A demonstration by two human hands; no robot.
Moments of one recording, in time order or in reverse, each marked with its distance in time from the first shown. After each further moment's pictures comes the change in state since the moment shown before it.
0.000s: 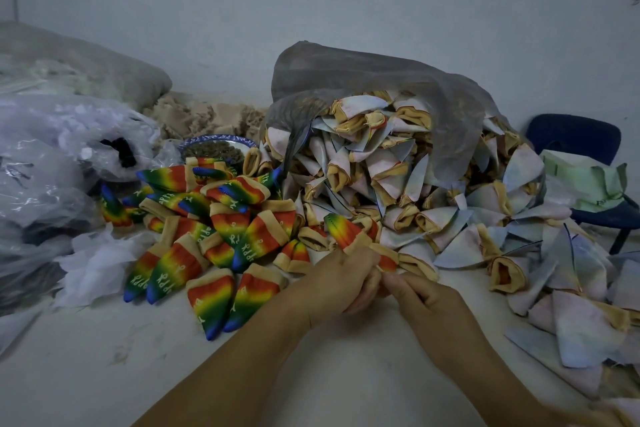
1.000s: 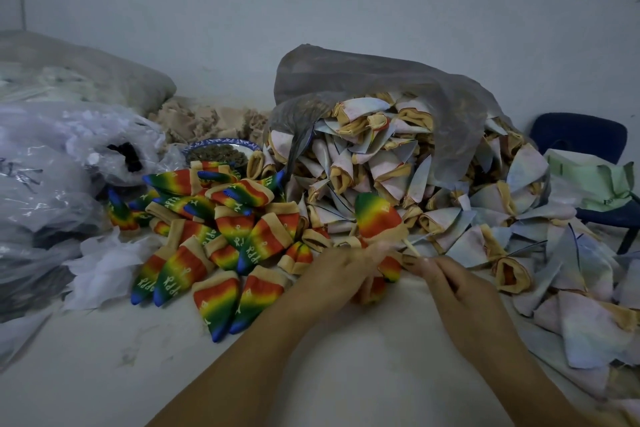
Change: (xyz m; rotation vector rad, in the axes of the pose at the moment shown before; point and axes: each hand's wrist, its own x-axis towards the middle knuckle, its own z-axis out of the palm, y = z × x) left_hand 0.006 -0.014 -0.003 0.164 0.177 -0.082; right_hand 0.003 0.008 -0.023 -0.218 0.170 -0.012
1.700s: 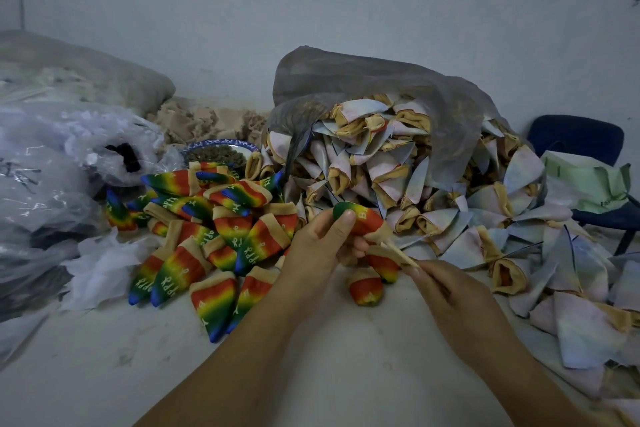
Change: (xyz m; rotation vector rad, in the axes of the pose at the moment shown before) left_hand 0.005 0.000 -0.006 -0.809 0.245 0.079; right_hand 0.003 0.003 0.000 -0.155 -0.054 -0.078
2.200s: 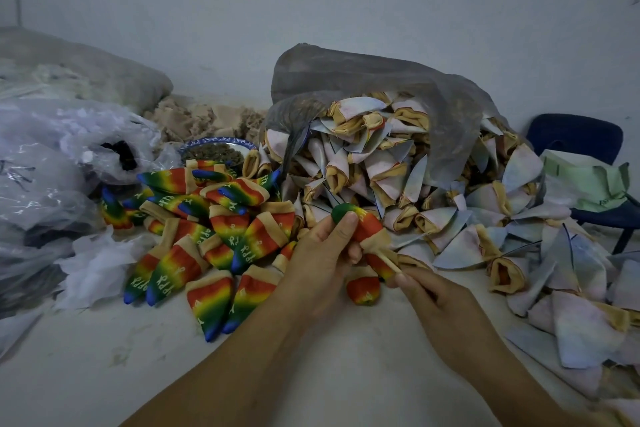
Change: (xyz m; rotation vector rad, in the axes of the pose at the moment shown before) left_hand 0.001 -0.009 0.011 -0.297 -0.031 -0.084; right_hand -0.005 -0.010 0.007 0.221 -0.082 0.085
